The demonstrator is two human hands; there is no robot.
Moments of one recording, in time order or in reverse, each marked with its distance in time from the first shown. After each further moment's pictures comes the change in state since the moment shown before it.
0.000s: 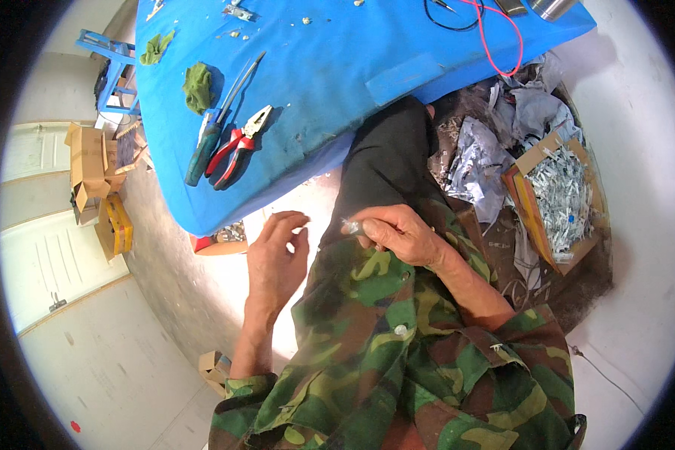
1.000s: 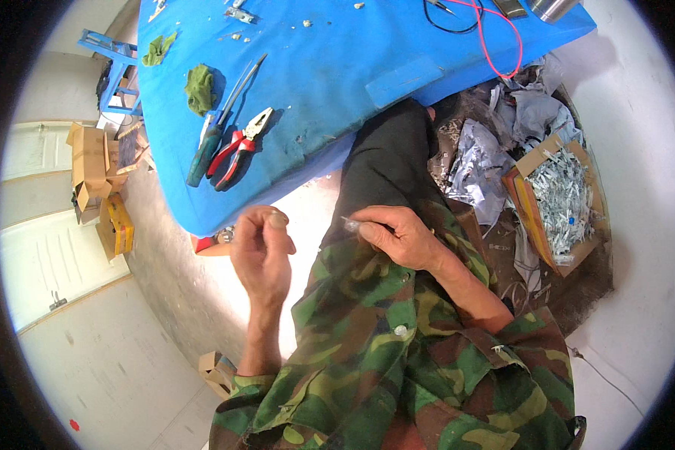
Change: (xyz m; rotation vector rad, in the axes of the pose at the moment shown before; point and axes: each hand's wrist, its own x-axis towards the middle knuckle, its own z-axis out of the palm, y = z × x) left_hand 0.005 0.018 -0.003 -0.600 0.252 -0.134; right_hand 0.001 0.010 0.003 -0.220 0.138 -0.107
